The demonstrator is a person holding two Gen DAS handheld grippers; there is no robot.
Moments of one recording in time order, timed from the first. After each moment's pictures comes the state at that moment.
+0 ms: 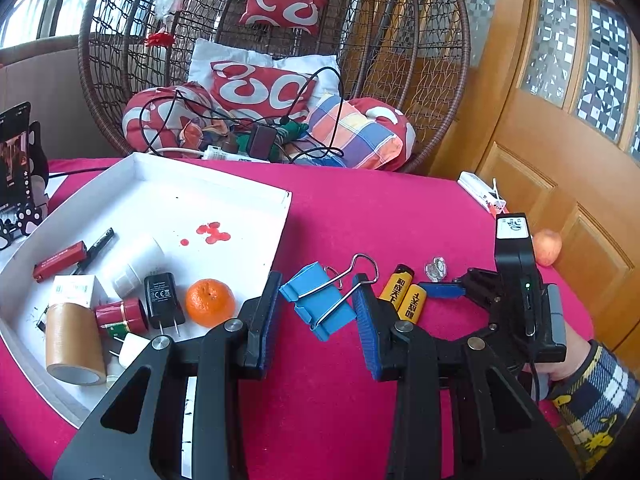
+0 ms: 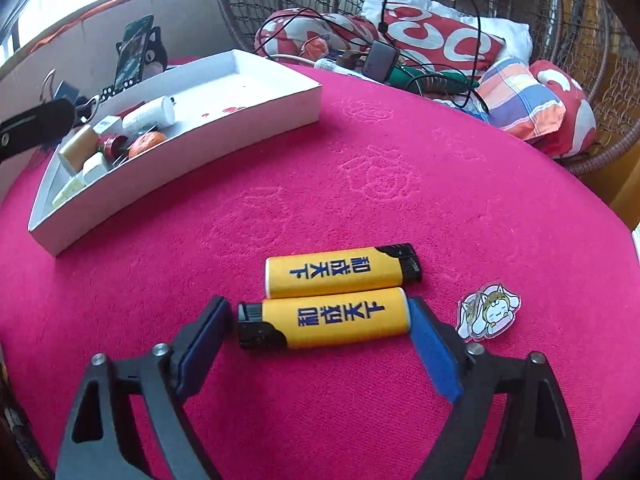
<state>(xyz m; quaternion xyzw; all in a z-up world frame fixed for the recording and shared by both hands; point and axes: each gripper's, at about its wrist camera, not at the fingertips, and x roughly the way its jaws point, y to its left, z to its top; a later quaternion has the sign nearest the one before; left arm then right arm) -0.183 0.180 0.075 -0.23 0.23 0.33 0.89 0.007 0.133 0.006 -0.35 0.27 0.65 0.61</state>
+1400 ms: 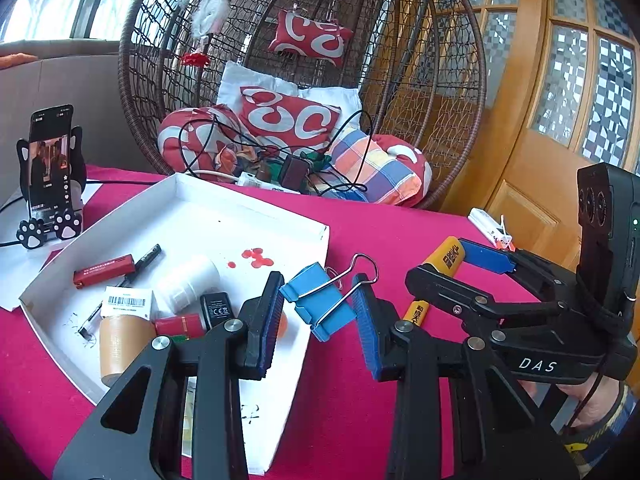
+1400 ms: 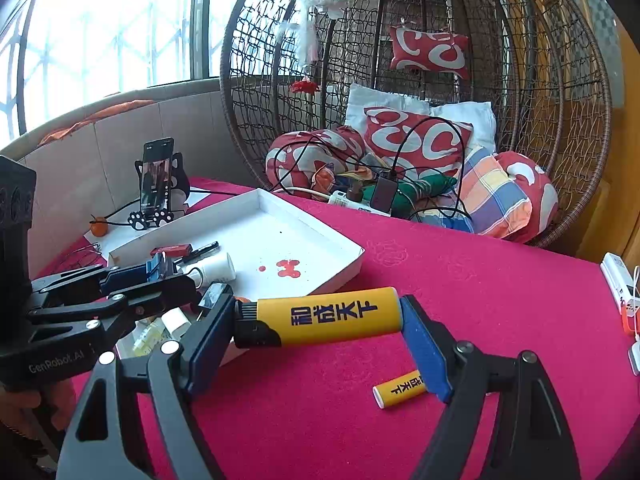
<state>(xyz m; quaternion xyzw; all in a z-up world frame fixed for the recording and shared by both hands) -0.237 0.191 0.089 -0.24 0.17 0.36 0.88 -0.070 0.130 0.104 -0.21 0.20 0.66 0.70</state>
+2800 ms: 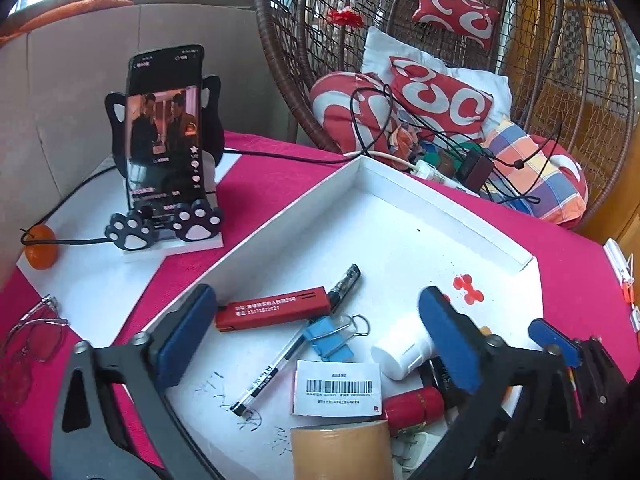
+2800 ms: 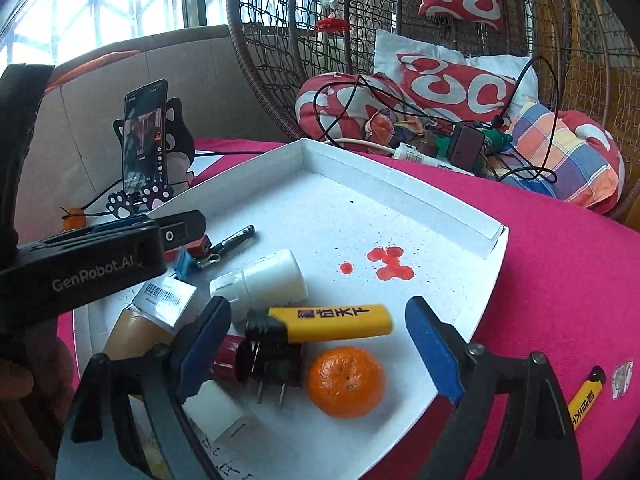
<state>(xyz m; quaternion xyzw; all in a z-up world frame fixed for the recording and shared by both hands) -0.296 0.320 0.053 -0.27 0.24 0.55 0.75 -0.149 0.241 0.034 -0.23 0.25 0.65 0.68</state>
